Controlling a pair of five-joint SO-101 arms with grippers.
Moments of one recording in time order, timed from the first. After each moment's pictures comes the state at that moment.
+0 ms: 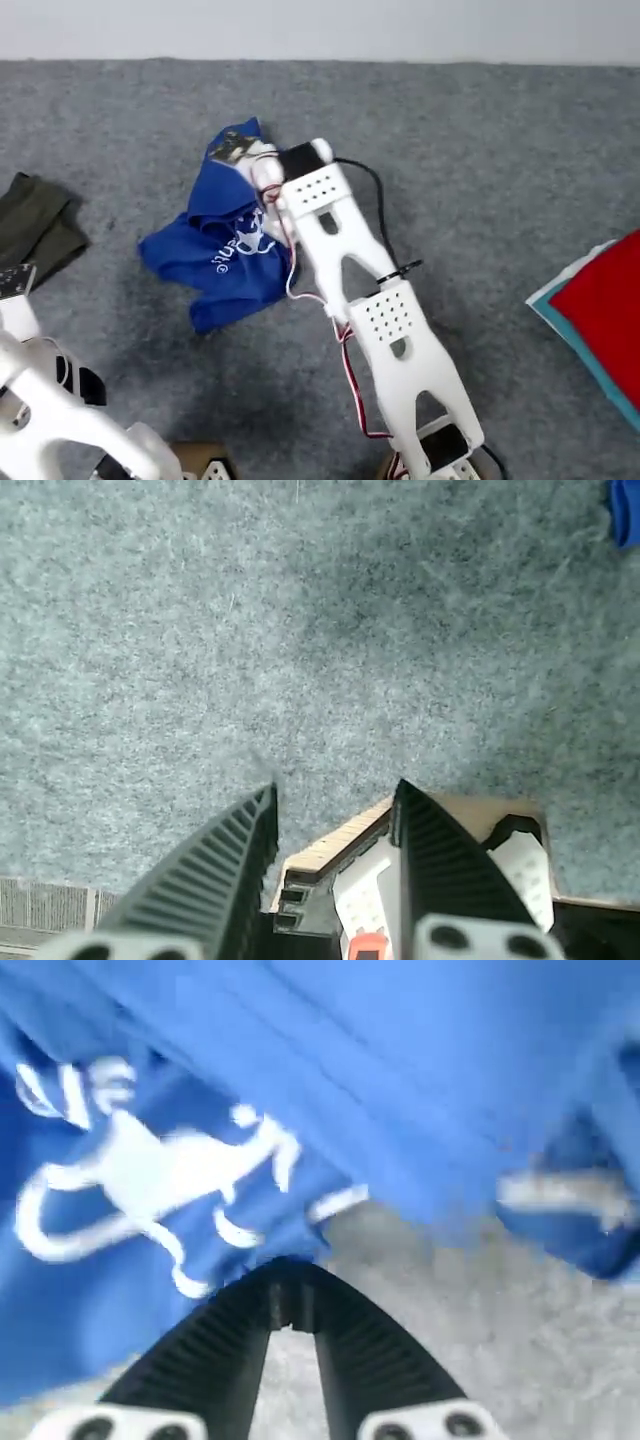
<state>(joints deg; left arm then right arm) -58.9 -33.5 42.4 98.9 -34.2 -29.9 65.7 -75.3 100.7 26.8</state>
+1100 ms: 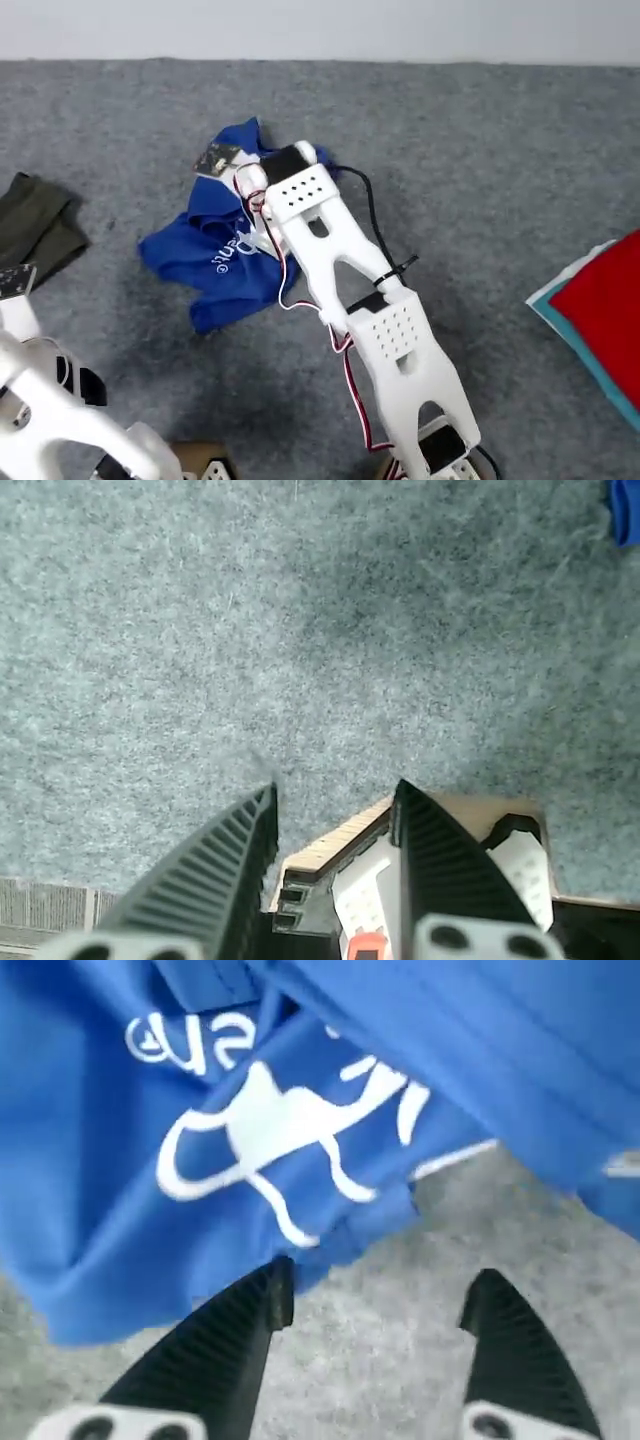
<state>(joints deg) -58.9 -33.5 42.6 98.9 -34.2 -34.4 53.0 -55.6 97.0 26.2</state>
